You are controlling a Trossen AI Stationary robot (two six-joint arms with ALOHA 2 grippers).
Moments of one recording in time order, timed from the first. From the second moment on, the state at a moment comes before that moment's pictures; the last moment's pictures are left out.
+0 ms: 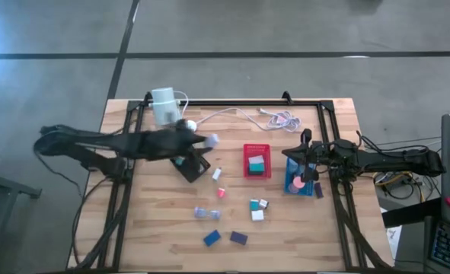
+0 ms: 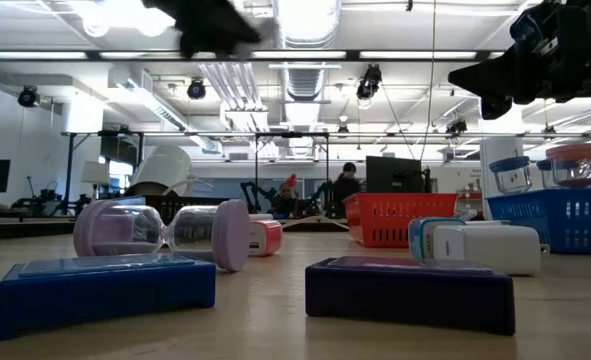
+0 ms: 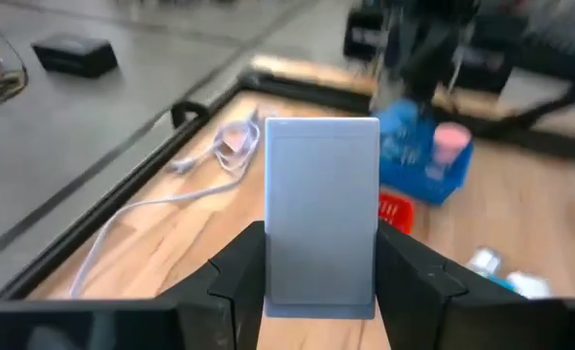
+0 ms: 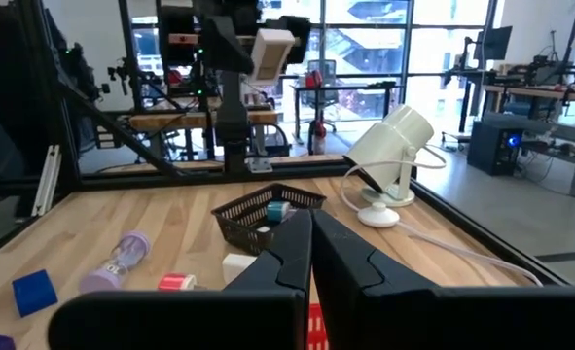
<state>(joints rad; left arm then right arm) -0.05 1.17 0.91 -0.18 -0.36 -0.18 -0.09 0.43 0.07 0.41 0.03 0.05</state>
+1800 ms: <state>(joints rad) 0.09 1.52 1.29 -0.26 0.09 0.11 -0.09 0.43 0.06 0.40 0.03 0.03</state>
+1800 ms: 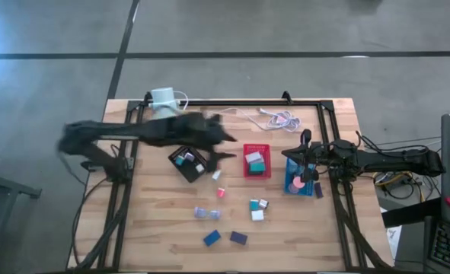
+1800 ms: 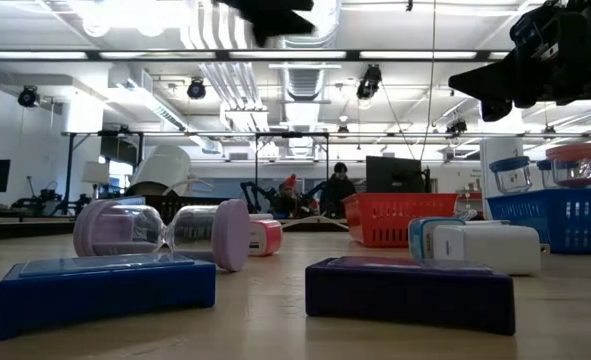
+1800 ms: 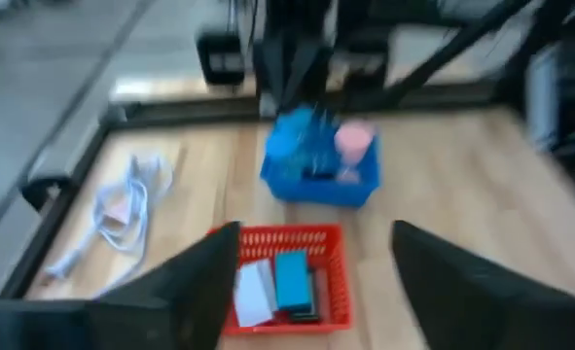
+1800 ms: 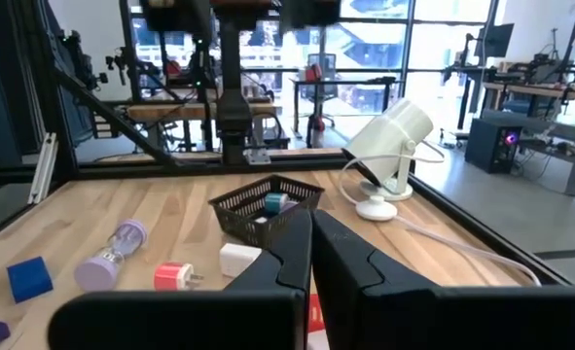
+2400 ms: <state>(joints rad) 0.11 0.65 0.40 0.14 0.07 -0.06 -0.09 0.43 0.06 0.40 0.03 0.03</state>
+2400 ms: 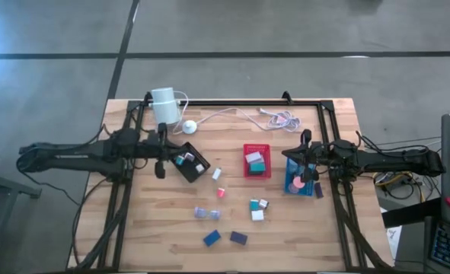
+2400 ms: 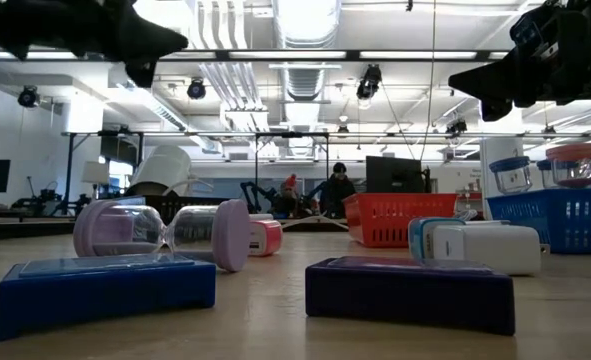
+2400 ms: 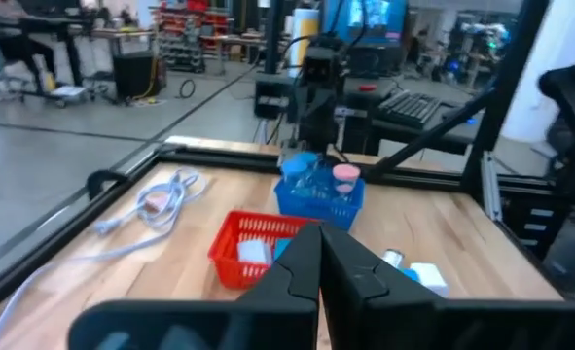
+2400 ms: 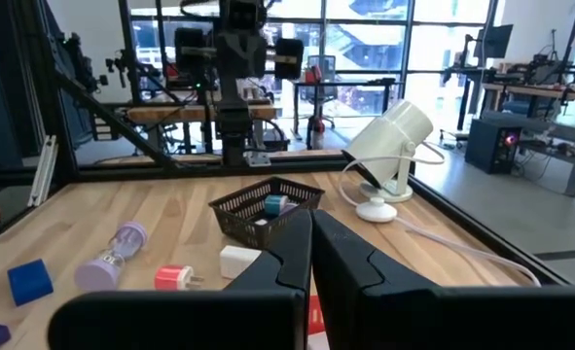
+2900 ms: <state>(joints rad) 0.12 0.49 0.13 0.35 0.00 -0.01 -0.09 0.43 0.06 0.40 0.03 0.04</state>
